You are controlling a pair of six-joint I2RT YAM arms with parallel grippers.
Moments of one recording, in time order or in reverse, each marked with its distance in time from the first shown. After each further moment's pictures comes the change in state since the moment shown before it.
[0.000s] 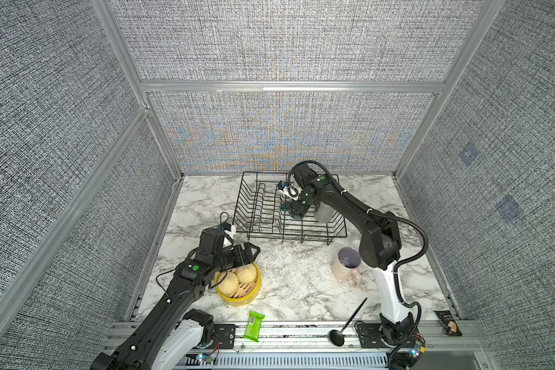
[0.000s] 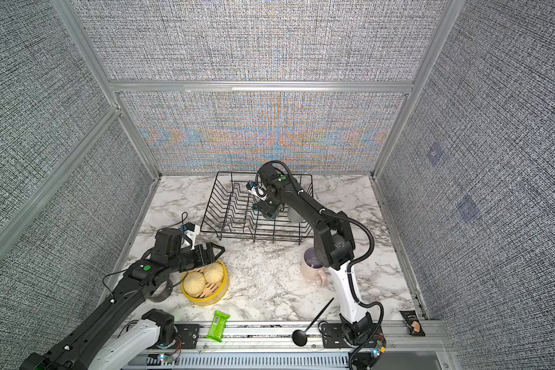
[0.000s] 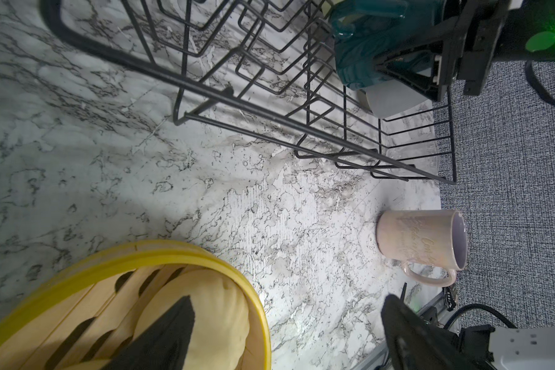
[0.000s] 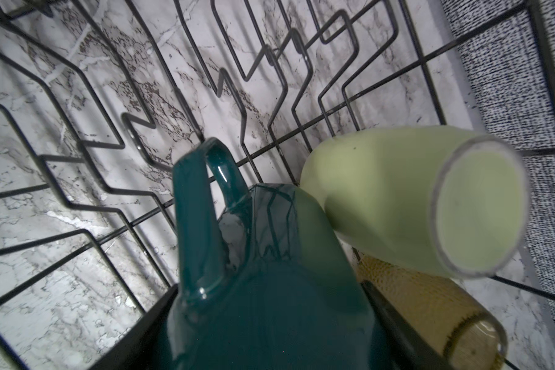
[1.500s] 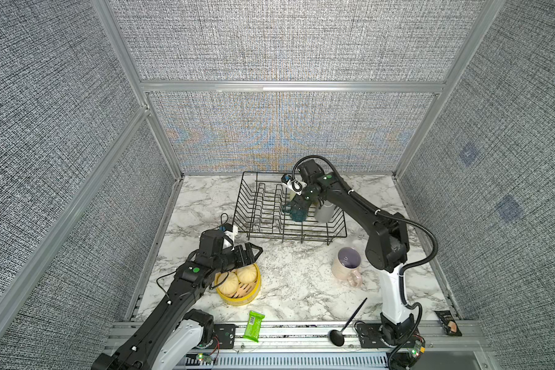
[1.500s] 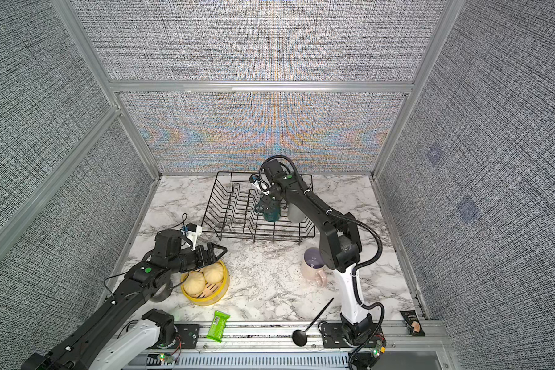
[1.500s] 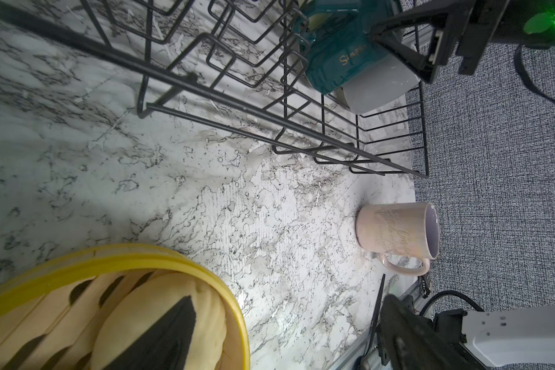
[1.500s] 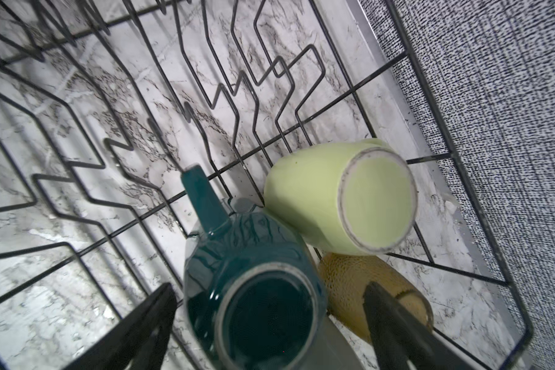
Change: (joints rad) left arm 0.000 -0.021 -0.047 0.071 0.073 -0.038; right arm -0.021 -0.086 -0.060 0.084 -0.012 0.005
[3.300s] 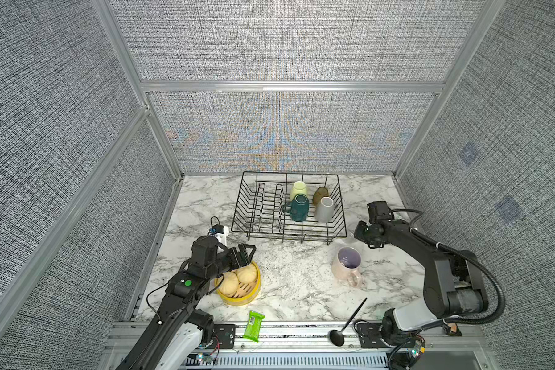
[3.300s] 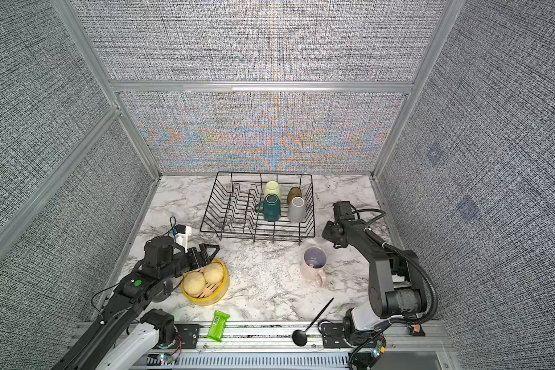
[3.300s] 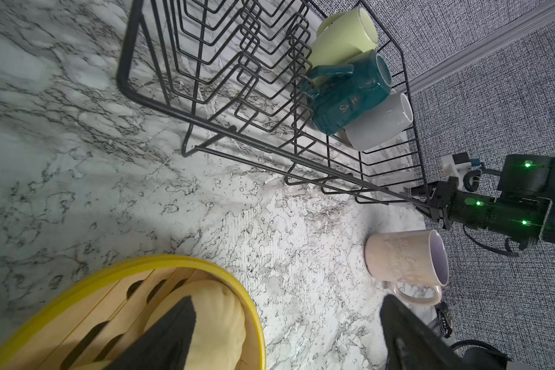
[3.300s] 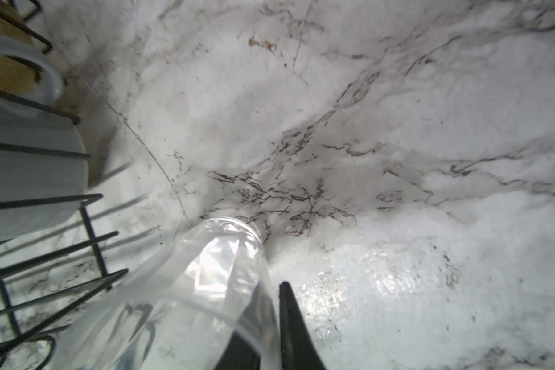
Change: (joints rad) left arm 0.000 -0.156 -0.013 -0.032 -0.133 -0.009; right arm -0.460 -0.599 -1.097 0.388 -0.022 1.039
